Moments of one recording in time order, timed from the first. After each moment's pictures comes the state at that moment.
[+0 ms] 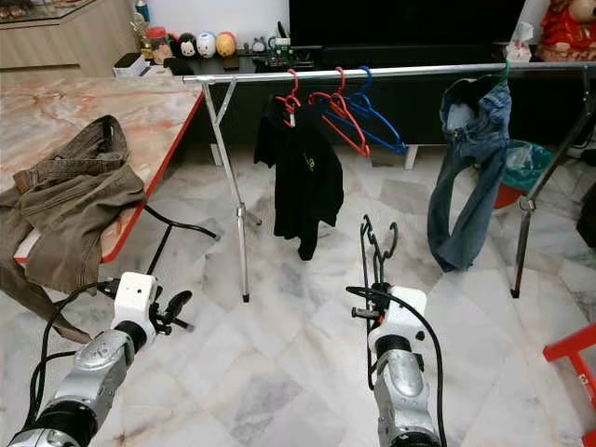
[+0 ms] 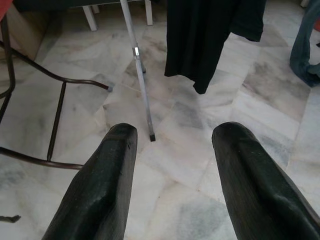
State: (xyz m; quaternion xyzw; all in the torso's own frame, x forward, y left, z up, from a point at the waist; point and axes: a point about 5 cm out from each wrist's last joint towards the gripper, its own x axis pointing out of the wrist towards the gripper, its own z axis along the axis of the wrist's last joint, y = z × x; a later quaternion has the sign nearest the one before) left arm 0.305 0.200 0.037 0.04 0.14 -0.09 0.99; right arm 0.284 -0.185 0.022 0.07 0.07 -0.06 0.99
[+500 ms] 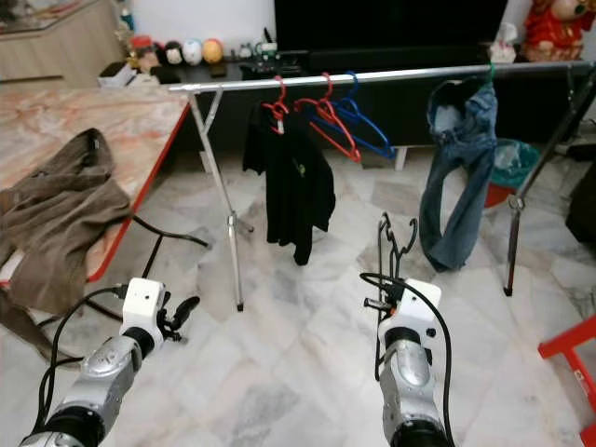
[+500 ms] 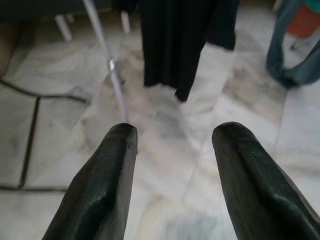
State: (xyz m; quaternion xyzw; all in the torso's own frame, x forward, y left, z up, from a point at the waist) left arm 0.307 0.182 0.037 0.03 0.12 -0.12 0.98; right arm 0.291 -0.203 0.027 0.08 0.07 -0.11 0.99
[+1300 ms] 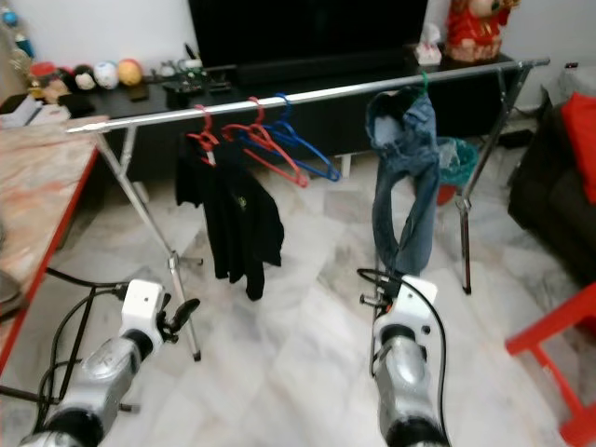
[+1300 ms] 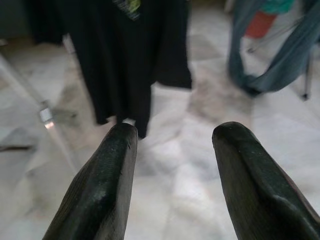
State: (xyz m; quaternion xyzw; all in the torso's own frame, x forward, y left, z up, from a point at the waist) left arm 0.300 0.176 0.027 0.02 0.14 -0.14 0.98; right arm 0.291 -0.202 0.025 0.08 0.08 -0.11 0.99
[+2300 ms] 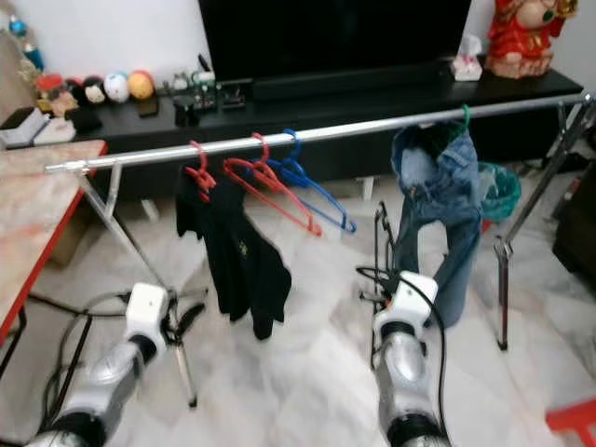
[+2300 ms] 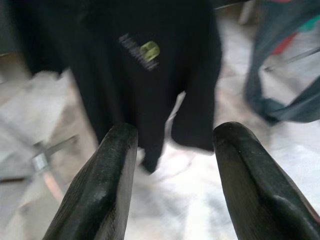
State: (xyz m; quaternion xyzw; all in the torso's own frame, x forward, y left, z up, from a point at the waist) left arm 0.295 0.171 0.020 0.01 0.15 -0.15 0.98; right arm 0.294 -0.204 0.031 0.08 0.06 -0.11 0.99
